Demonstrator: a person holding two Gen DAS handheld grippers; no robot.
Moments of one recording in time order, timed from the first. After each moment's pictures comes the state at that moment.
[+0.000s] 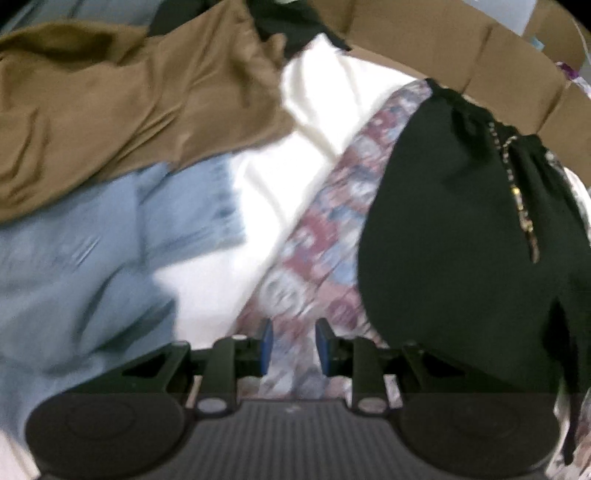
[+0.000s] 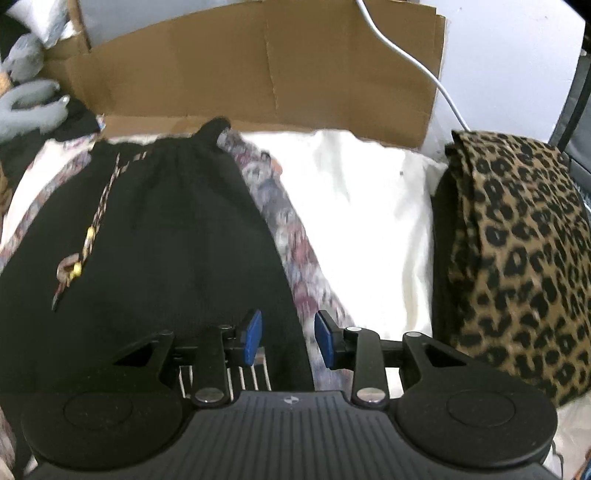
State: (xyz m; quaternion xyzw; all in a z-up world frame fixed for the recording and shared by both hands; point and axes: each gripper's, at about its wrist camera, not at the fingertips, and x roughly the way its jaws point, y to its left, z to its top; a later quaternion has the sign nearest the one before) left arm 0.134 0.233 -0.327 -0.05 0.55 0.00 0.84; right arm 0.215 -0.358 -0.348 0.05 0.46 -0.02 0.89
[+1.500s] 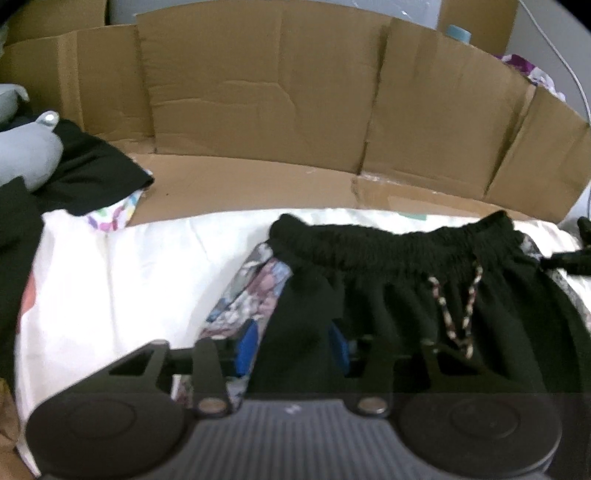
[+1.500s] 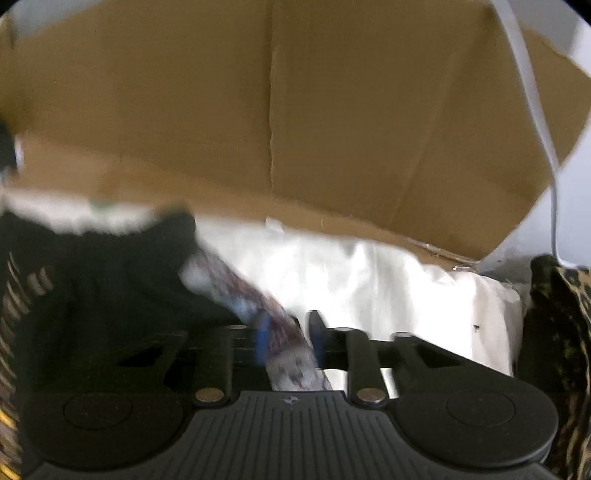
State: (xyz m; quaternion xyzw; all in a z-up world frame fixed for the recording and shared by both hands) left arm 0.417 0.072 -0.352 0.03 0.46 -0.15 0.87; right arm 0.421 -0.308 -0.371 0.03 0.45 -0.08 0.89
